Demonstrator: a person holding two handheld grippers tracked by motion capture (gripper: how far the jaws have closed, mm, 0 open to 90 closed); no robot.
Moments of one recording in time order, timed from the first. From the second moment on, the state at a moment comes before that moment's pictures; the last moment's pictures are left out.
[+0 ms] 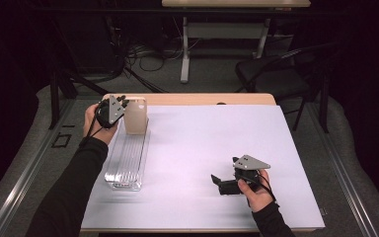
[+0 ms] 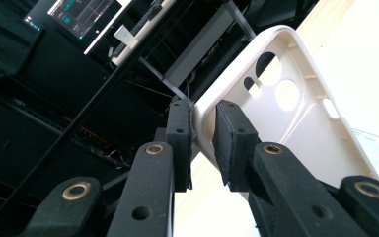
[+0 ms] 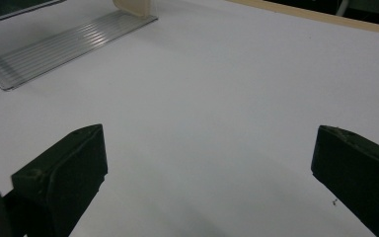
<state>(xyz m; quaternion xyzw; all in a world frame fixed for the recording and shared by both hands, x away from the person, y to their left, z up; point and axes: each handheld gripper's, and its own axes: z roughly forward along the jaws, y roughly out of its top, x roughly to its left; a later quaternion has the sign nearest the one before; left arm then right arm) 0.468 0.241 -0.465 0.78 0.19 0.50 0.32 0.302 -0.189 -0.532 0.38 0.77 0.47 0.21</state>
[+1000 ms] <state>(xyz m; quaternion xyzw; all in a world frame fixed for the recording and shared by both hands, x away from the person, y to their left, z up) 0.475 0.251 -0.471 0.78 0.19 0.51 0.29 0.302 -0.186 -0.535 0.38 0.77 0.47 0.20</state>
